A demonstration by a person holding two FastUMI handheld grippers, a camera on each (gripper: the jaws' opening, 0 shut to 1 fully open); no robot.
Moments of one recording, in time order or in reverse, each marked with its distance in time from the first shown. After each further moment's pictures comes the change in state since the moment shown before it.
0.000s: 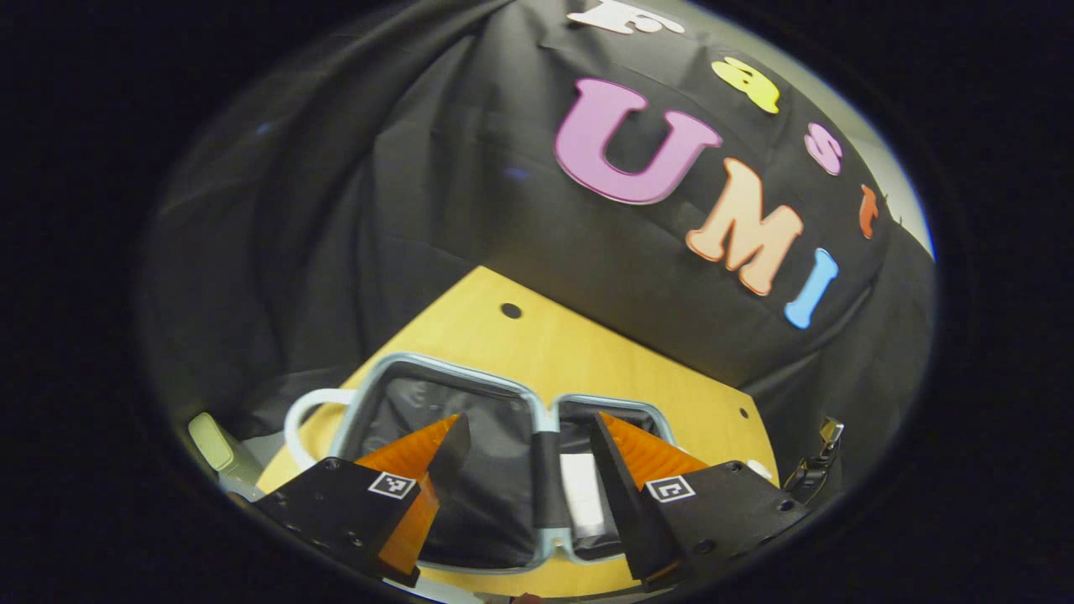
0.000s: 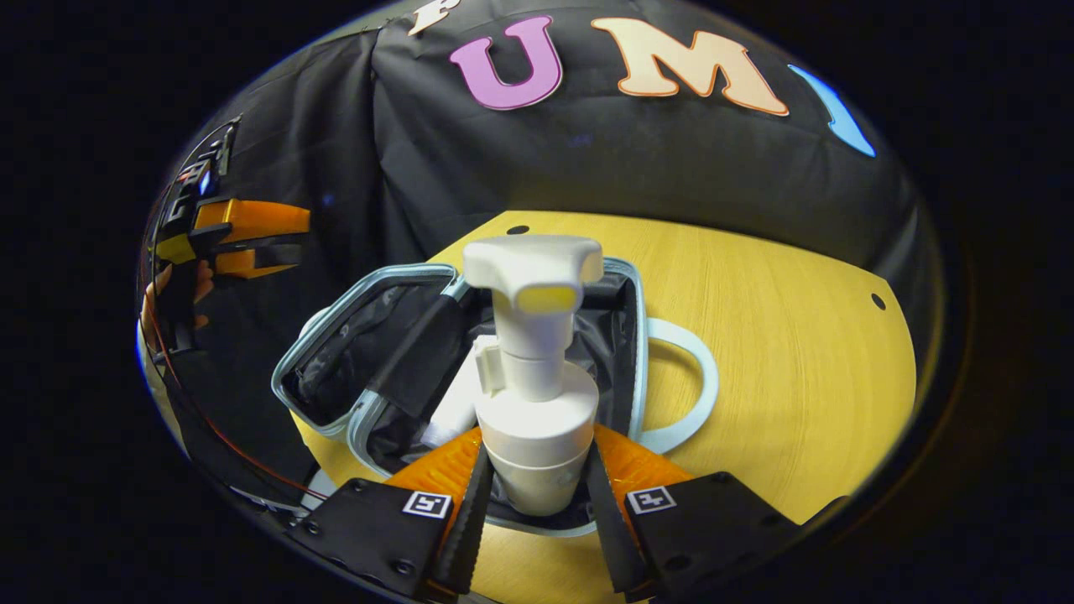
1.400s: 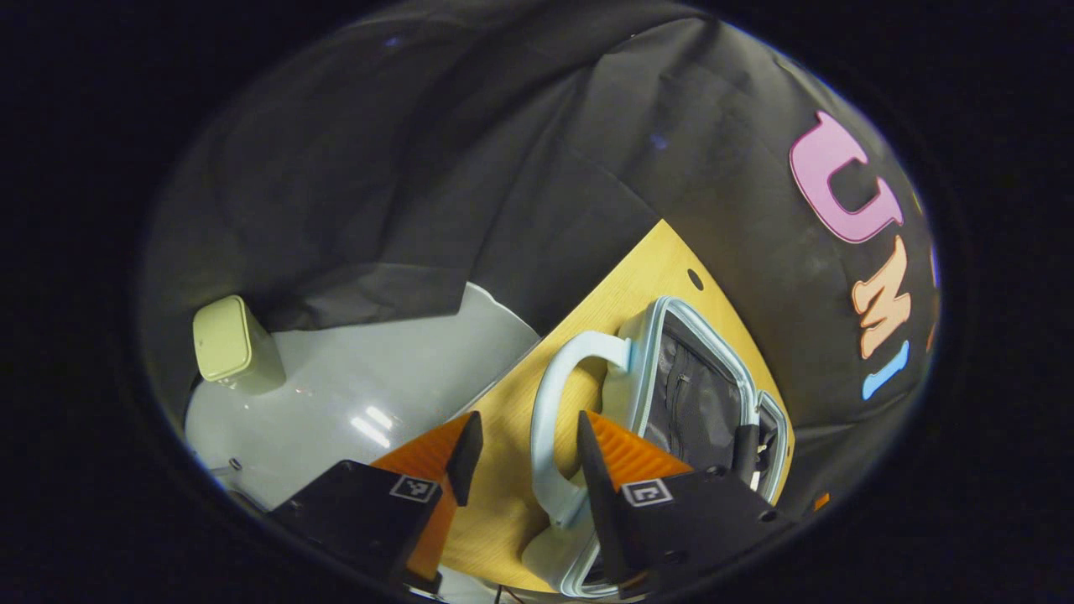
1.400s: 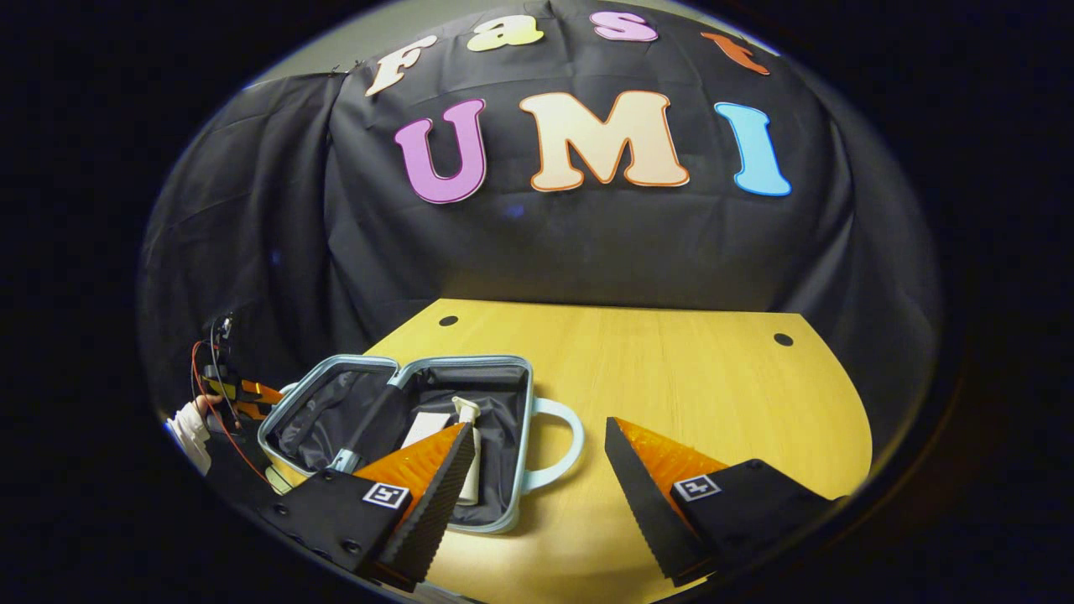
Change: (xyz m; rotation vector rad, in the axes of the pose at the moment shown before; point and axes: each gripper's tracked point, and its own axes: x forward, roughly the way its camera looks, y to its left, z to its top) left arm 0.052 0.227 -0.092 -0.374 0.211 0.190; right arm -0.115 -0.079 0.072 0.081 -0.295 -0.243
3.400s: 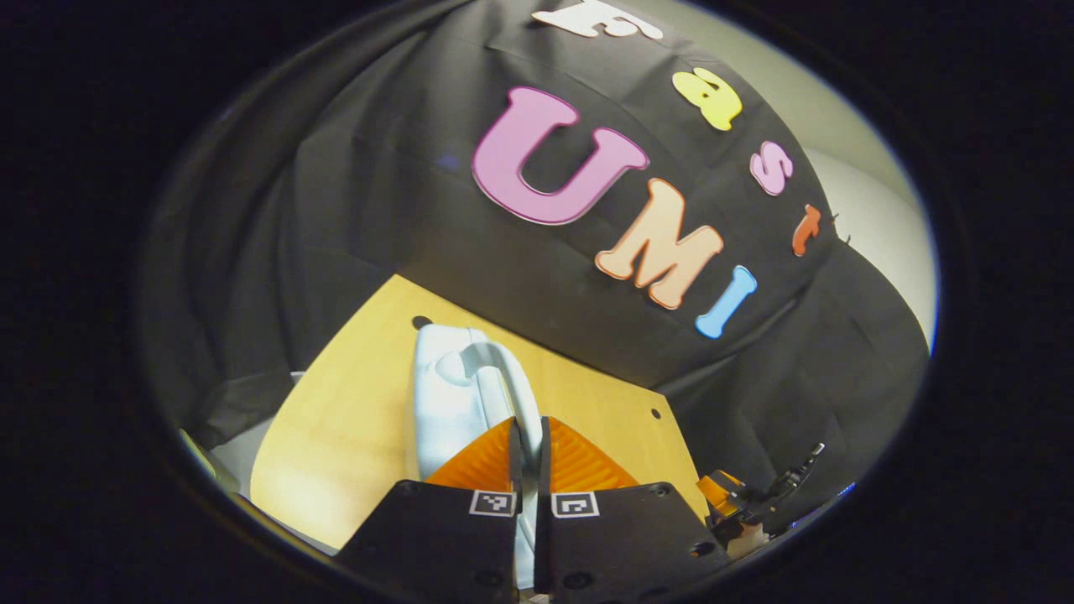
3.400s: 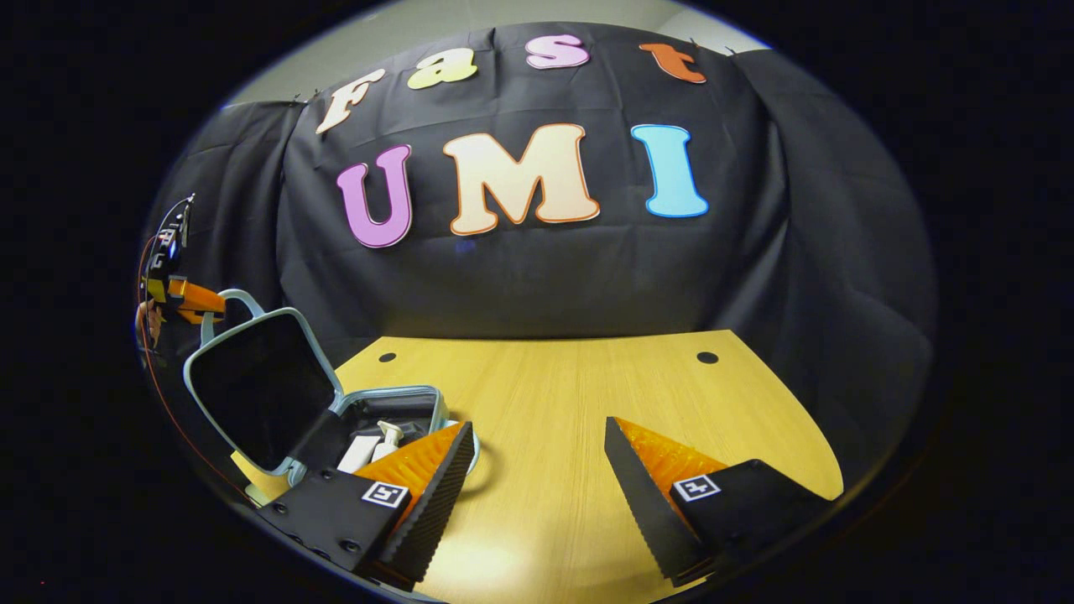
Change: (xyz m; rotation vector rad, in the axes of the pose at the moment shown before) left arm -0.161 -0.362 -0.008 0.418 -0.065 -0.537; right arm -0.044 -0.115 0.026 0.078 -0.137 -0.141
